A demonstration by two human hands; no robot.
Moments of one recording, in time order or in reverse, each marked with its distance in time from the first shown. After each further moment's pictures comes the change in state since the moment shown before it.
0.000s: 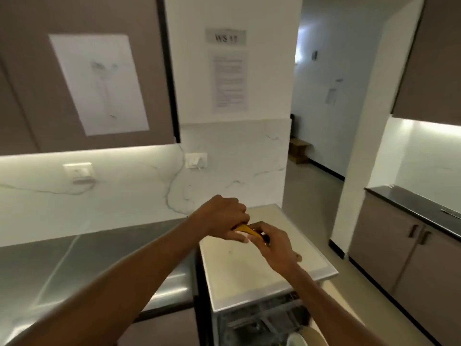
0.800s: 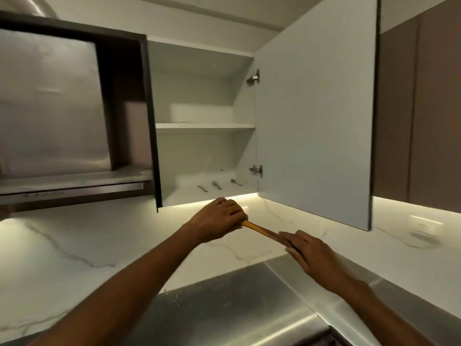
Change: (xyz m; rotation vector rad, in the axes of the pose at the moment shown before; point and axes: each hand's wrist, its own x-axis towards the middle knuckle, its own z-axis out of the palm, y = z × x) left_hand -0.636 0.107 -0.320 0.591 -0.450 -1.108; right_hand -0.095 -0.514 0.238 0.356 -0.577 -1.235
